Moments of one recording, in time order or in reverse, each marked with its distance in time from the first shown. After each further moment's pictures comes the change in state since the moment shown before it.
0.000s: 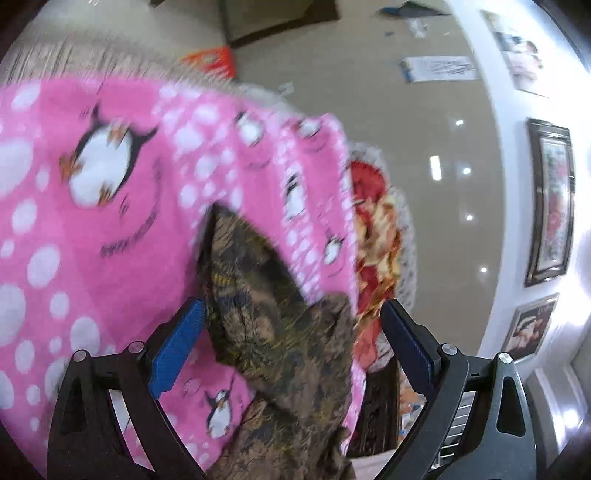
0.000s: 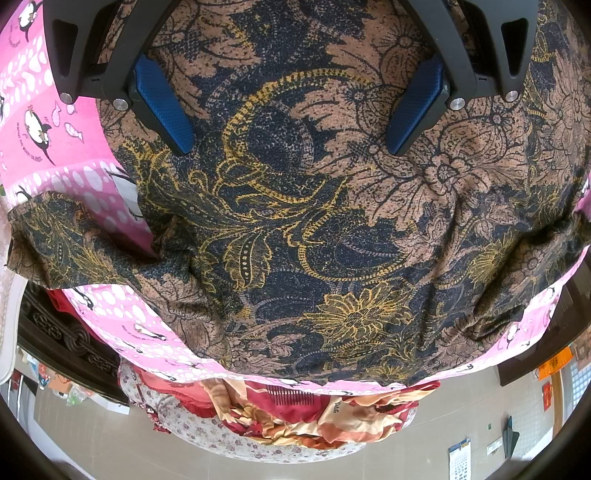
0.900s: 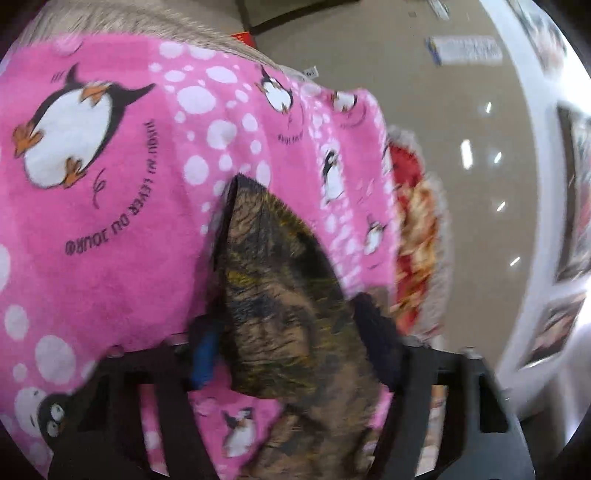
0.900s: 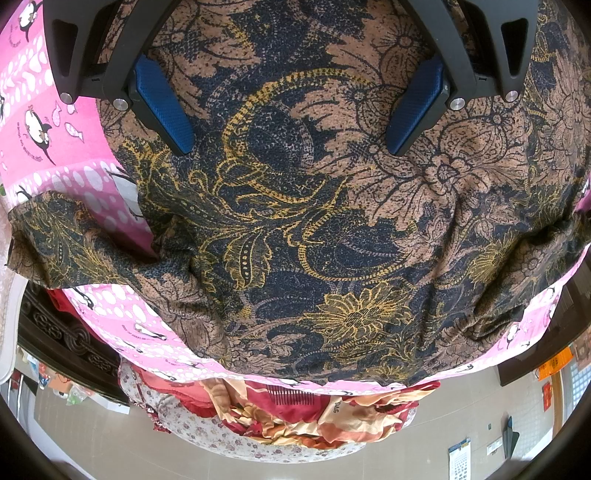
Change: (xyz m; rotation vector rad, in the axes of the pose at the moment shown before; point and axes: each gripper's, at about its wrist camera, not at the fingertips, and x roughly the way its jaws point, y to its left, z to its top) left arm 0.033 0.007 -0.005 0.070 0.039 0.179; right arm 0.000 0.000 0.000 -0.001 0.000 0.000
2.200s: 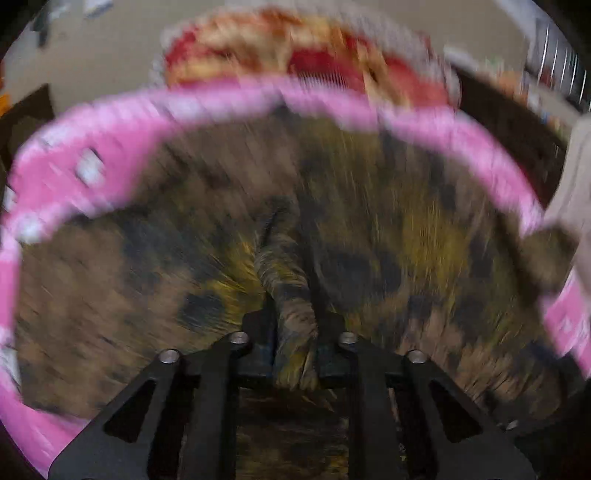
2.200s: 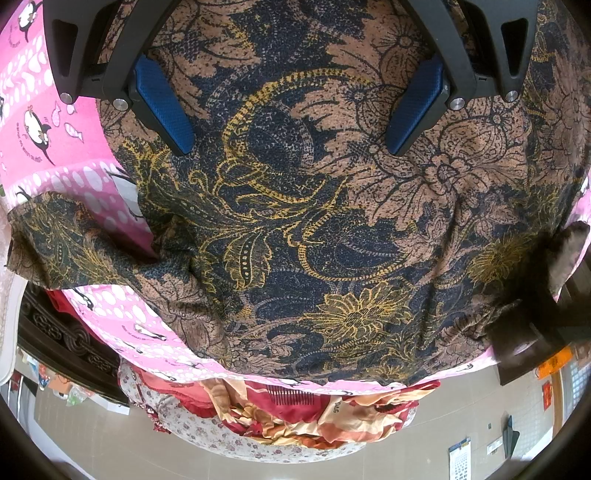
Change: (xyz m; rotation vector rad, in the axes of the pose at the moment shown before) left arm 0.165 -0.169 -0.212 1.226 0.267 0.316; right arm 0.000 0.001 0.001 0.003 0.006 0.006
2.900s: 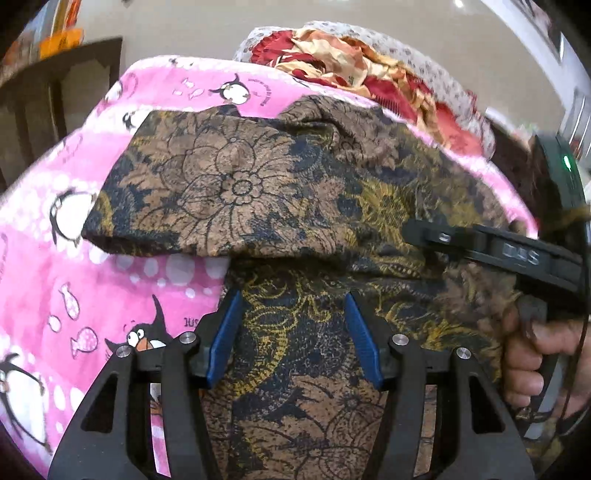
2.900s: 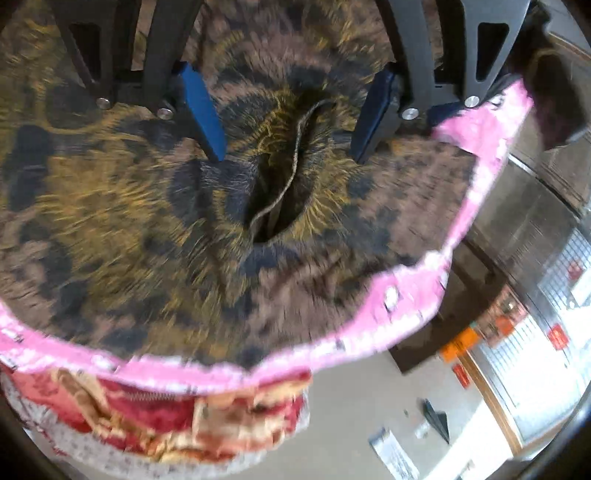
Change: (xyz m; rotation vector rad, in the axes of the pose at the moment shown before) left arm -0.060 0.073 -0.098 -0.240 -0.154 0.070; right arm 0.063 0.121 0.099 -0.040 0.073 0.547
